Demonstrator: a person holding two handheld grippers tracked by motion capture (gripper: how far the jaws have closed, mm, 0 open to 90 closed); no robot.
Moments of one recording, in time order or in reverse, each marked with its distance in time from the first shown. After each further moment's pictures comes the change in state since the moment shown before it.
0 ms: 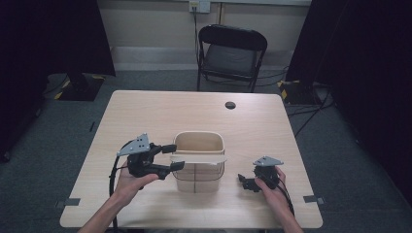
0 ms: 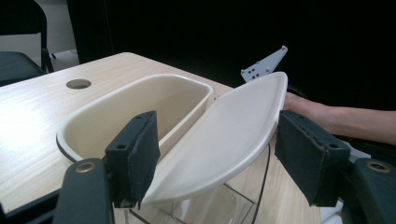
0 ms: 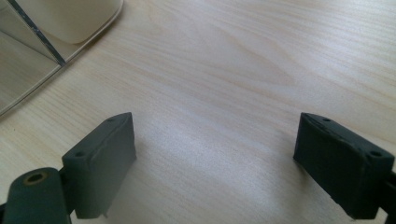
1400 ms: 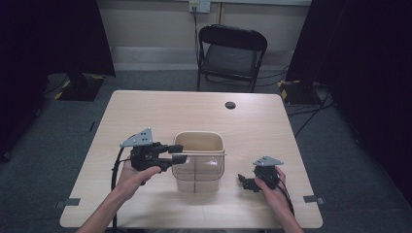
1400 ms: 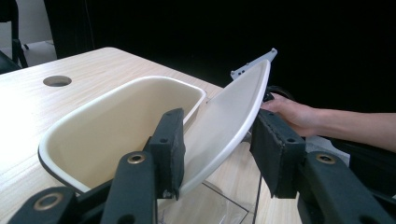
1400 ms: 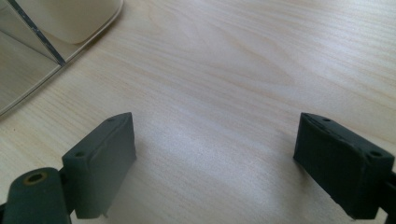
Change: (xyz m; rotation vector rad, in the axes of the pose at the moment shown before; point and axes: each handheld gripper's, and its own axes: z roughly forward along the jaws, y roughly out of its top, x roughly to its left) left arm 0.012 0.008 0.008 0.030 -0.073 -0.032; right arm 0.000 0.000 0.000 0.000 -0.001 0.001
